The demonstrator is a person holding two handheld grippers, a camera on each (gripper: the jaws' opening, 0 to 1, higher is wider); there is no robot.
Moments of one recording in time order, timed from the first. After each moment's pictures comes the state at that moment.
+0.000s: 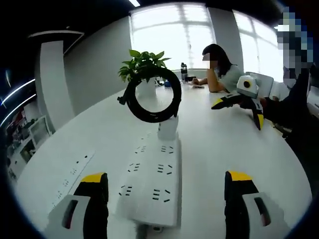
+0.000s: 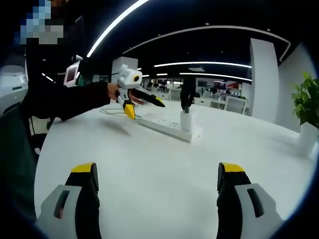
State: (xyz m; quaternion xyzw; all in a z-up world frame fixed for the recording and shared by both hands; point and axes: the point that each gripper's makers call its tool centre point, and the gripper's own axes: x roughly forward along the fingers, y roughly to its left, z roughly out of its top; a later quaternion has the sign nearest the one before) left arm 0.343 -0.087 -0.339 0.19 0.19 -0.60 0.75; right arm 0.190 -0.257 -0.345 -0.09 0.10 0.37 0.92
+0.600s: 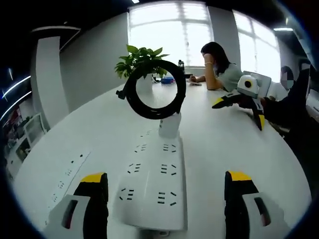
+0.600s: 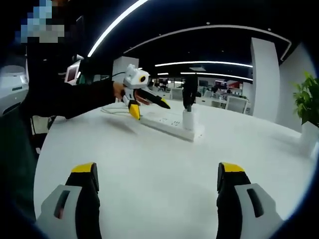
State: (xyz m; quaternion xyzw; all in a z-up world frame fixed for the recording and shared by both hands) left arm 0.348 -0.095 -0.347 0.19 0.21 -0.62 0.73; right arm 0.189 -0.253 -0.347 -0.09 0.10 0.37 0.92
